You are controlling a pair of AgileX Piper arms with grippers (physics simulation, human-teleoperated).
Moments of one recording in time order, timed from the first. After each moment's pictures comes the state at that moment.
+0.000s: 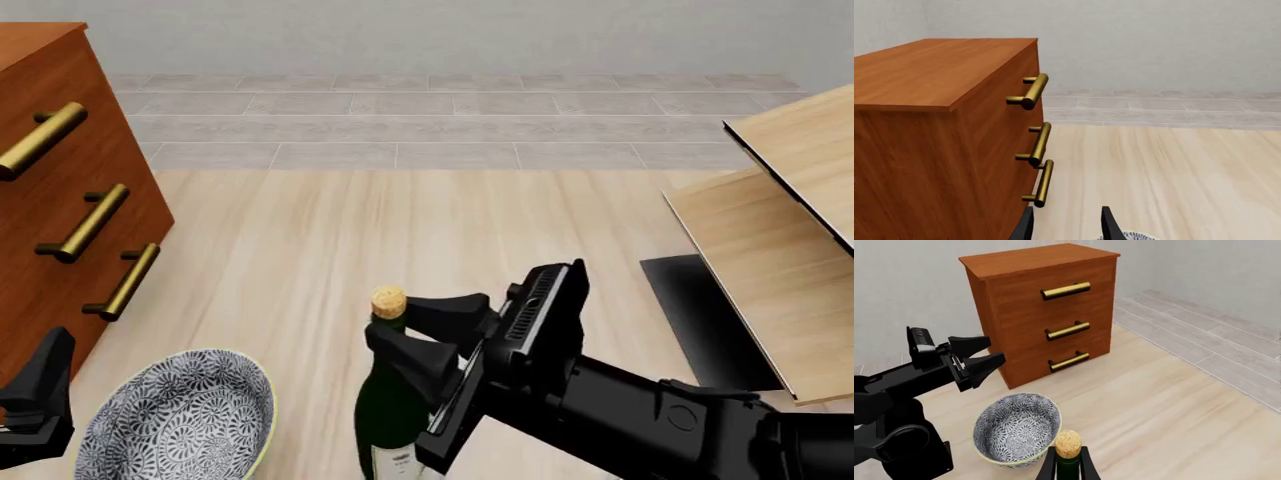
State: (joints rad) left arm 0.10 0.00 0.00 0.06 0.02; right arm 1.05 1.29 -0.46 -0.66 0.04
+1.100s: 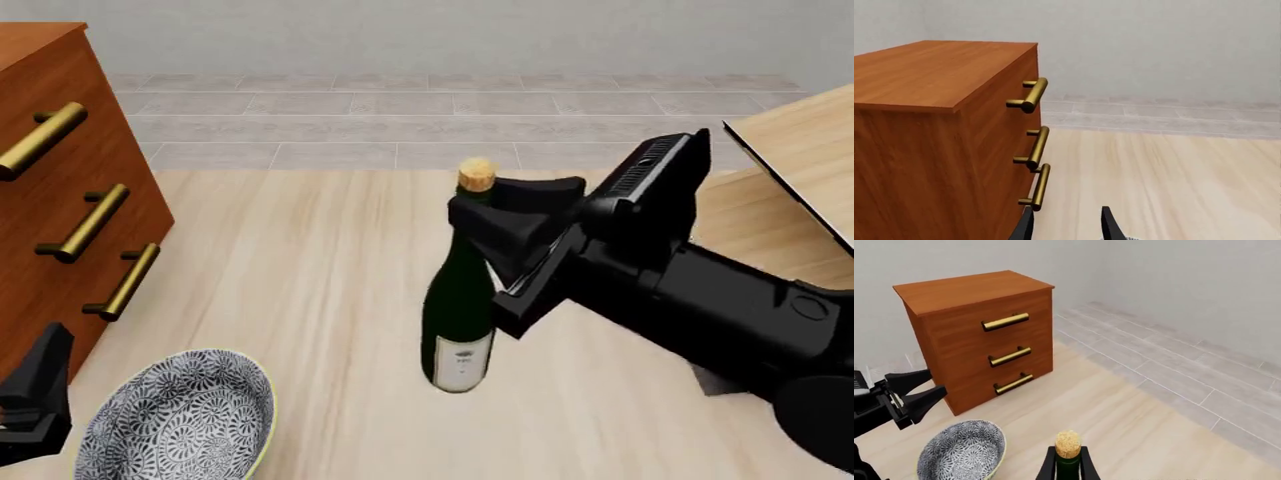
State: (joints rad) left arm 0.09 0.00 0.00 0.04 -0.01; right arm 0.85 1.06 -0.60 -0.32 -0.03
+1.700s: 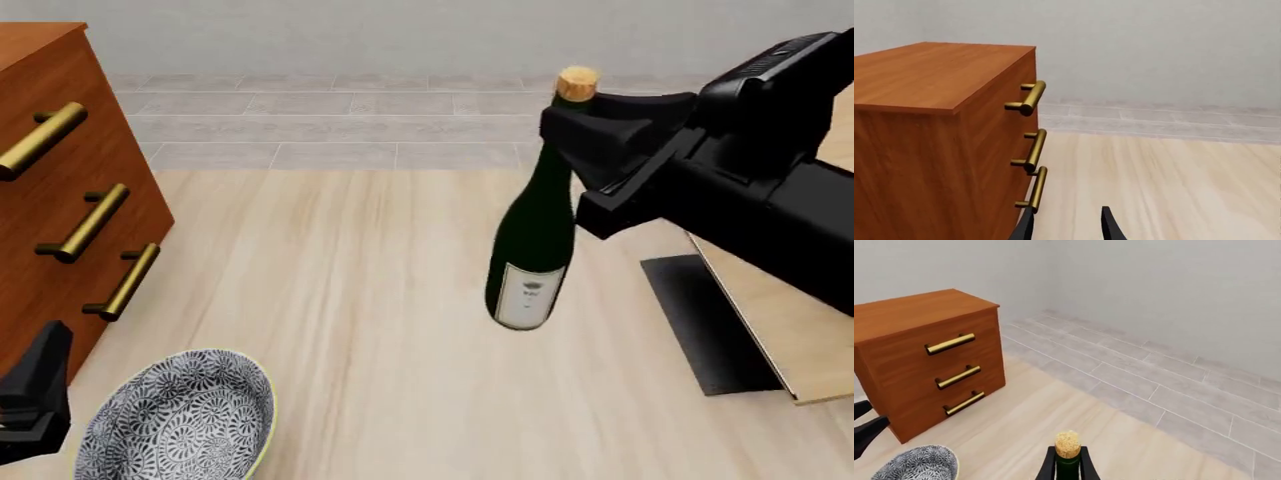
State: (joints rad) left arm 0.08 0.00 0.00 0.02 -0.02; right arm 0.66 0.94 -0.72 -0.12 -0.05
